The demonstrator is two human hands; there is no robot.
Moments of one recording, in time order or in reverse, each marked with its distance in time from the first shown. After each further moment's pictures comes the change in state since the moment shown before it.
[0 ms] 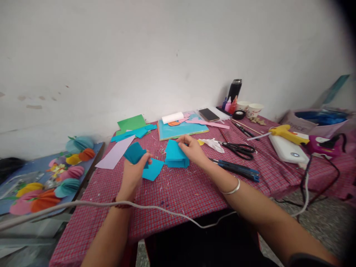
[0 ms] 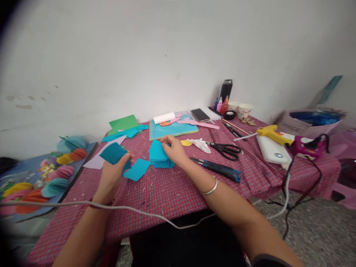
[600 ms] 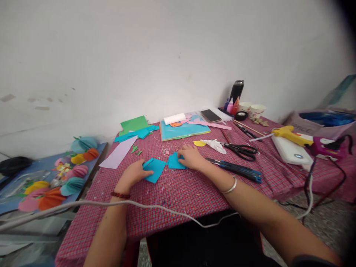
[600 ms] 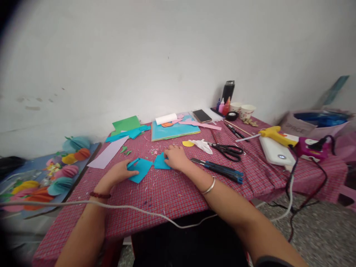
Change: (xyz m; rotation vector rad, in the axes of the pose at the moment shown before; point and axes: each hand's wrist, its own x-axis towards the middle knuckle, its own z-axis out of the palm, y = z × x) left_hand 0.044 -0.035 -0.055 1.266 -0.490 0.002; right_hand -0.009 0.006 0.001 -0.929 -0.468 0.009
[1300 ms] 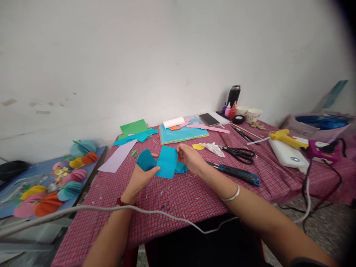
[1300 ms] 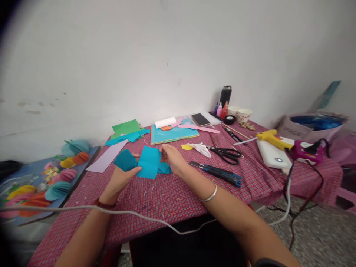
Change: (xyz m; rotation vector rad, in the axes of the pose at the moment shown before) left_hand -0.033 0.064 0.000 -1.135 0.230 0.230; right_hand -0.003 -0.021 -0.012 1.697 0.120 0.183
